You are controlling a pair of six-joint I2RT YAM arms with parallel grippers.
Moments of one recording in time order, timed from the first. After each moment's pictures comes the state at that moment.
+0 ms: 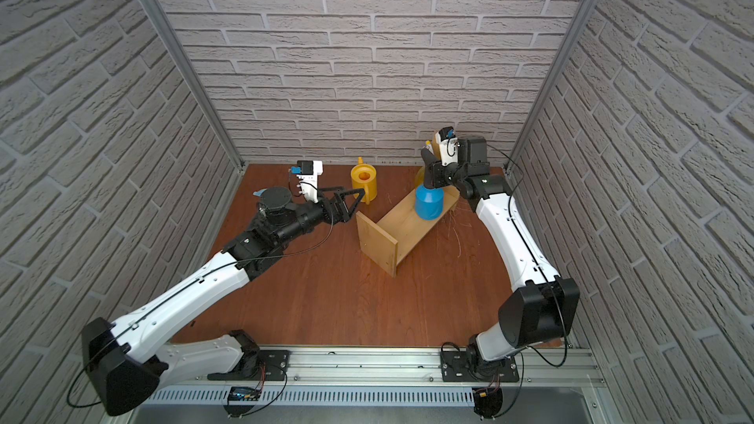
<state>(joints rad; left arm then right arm) -0.64 1.17 1.05 0.05 0.14 -0.56 0.18 1.53 1.54 -0.54 -0.18 -0.02</state>
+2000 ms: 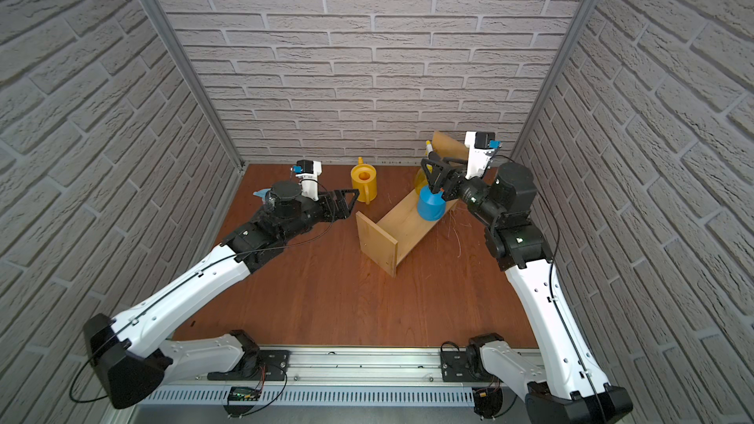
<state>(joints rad) -0.63 1.22 1.16 -0.26 -0.03 -0.61 0.26 1.05 1.24 -0.20 -0.43 0.44</state>
